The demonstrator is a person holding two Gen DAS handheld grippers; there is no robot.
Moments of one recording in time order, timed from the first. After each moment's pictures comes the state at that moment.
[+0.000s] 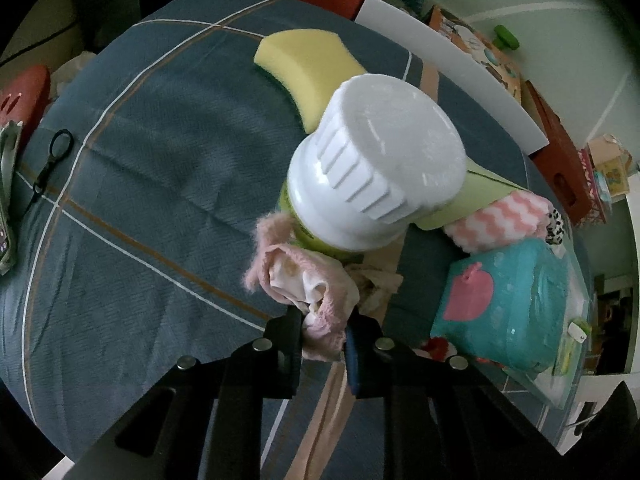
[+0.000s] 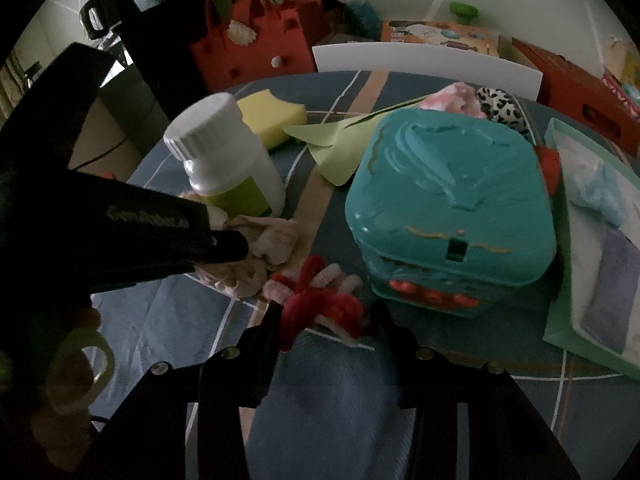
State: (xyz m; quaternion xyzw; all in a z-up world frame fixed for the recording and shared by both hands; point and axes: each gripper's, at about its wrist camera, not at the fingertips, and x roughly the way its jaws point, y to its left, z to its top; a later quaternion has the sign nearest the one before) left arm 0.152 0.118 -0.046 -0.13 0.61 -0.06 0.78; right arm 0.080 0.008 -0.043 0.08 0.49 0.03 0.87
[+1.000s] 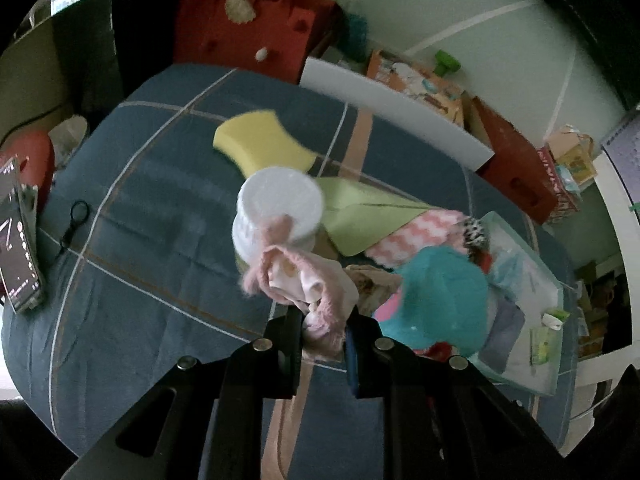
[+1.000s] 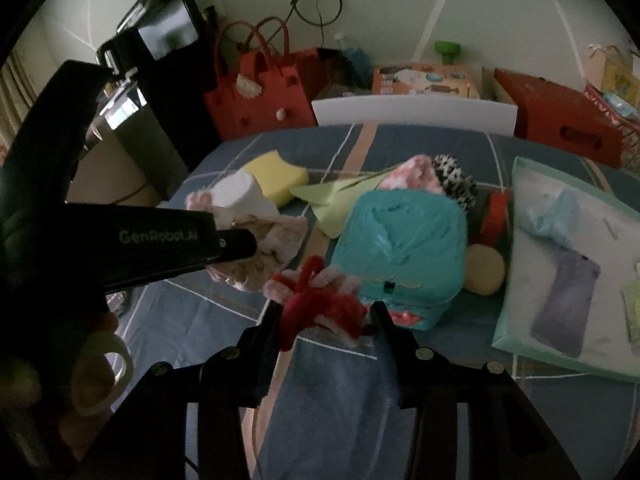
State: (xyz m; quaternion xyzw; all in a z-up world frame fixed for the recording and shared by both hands) left arm 0.111 0.107 0.031 -0.10 0.53 -0.10 0.84; right arm 0.041 -0.010 0.023 0.10 0.43 0.03 0.90
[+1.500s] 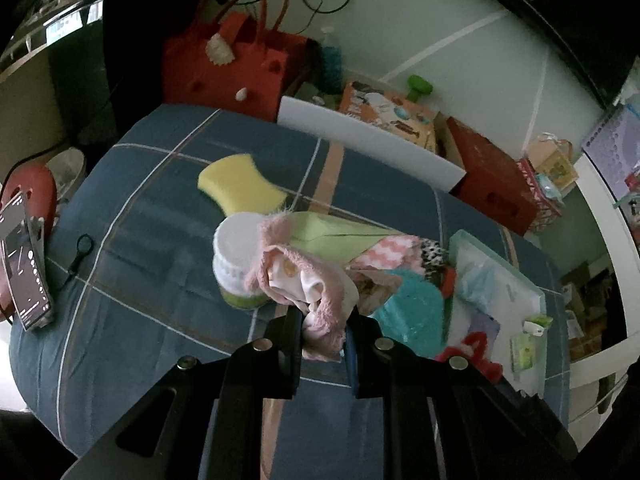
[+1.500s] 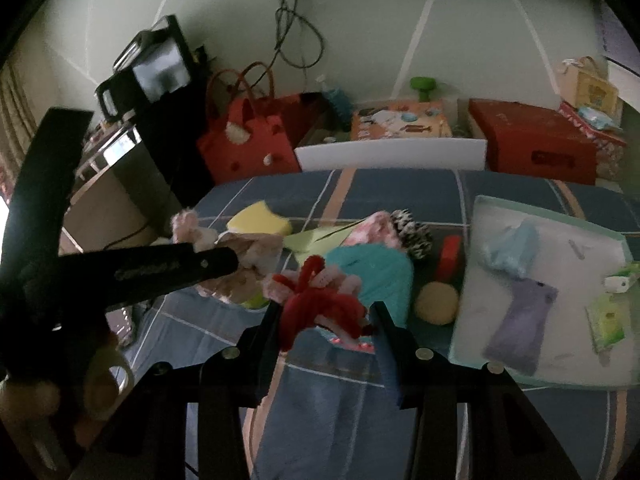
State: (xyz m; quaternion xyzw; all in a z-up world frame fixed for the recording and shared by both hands) left arm 0.104 0.086 0.068 -0.09 0.49 -0.11 0.86; right arm 0.027 -0.041 0.064 0.11 0.38 0.00 0.92
